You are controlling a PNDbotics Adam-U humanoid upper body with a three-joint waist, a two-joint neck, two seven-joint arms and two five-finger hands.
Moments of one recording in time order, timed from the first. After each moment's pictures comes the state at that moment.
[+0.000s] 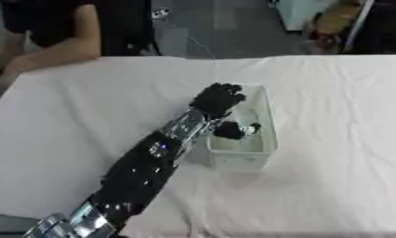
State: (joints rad) left arm -0.74 0.08 -0.40 -0.98 -1.31 0.01 -0.07; right arm -0.32 -0.45 -0.16 -1.98 0.42 -0.43 -0.24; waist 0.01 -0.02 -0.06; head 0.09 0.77
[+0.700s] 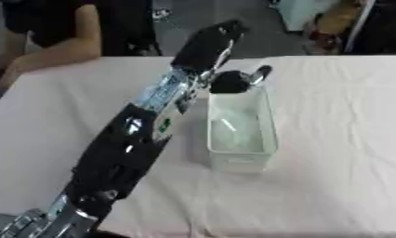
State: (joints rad) left arm -0.74 0.21 -0.31 -1.53 -0.95 0.15 -0.04; right arm -0.32 -0.45 -0.16 -1.98 0.42 -0.43 -0.24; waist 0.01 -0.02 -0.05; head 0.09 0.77
